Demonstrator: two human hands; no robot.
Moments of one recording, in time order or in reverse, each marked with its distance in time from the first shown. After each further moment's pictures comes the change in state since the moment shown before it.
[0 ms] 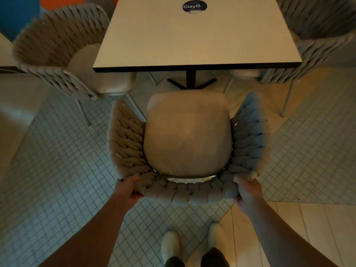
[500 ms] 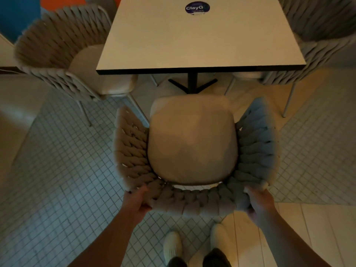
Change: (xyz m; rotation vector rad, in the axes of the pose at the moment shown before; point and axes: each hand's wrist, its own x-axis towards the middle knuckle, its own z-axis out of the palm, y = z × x) left_hand -0.018 -0.023 -0.002 0.023 0.024 -0.040; right_hand -0.012 0.000 -0.021 -0.043 0.005 0.010
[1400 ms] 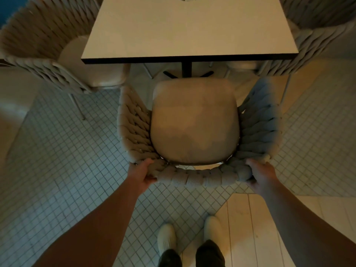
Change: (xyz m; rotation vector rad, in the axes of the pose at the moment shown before) left_hand 0.014 0.015 0.073 0.056 -0.030 0.007; right_hand 0.038 -0.057 -0.009 -0.046 0.009 -0.030
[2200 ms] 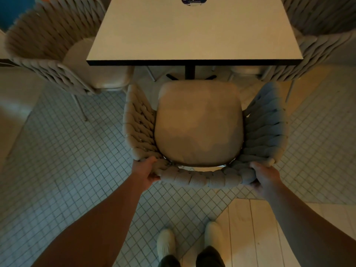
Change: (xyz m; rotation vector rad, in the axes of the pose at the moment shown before) left_hand 0.005 0.014 0.013 0.060 0.012 0.010; right_hand 0.008 -0.006 0.006 -0.056 0.077 0.026
